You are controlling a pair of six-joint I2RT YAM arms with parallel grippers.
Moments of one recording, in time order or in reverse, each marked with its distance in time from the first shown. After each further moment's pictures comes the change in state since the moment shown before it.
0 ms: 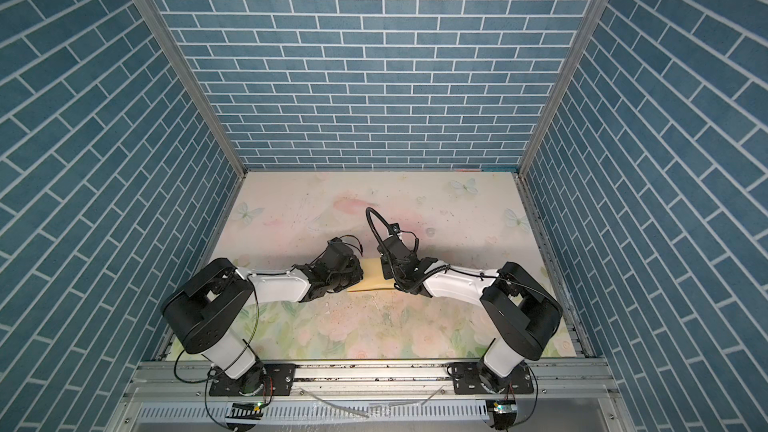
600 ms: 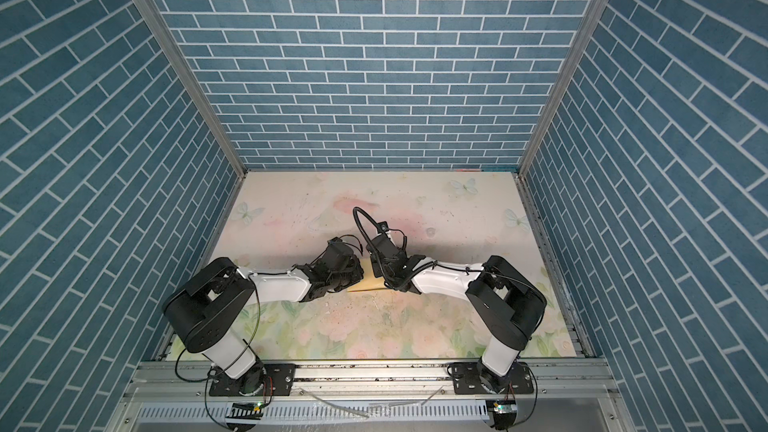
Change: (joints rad) left arm 0.000 0.008 0.001 0.017 0.000 -0.010; right arm 0.064 0.114 0.109 0.030 -0.001 0.000
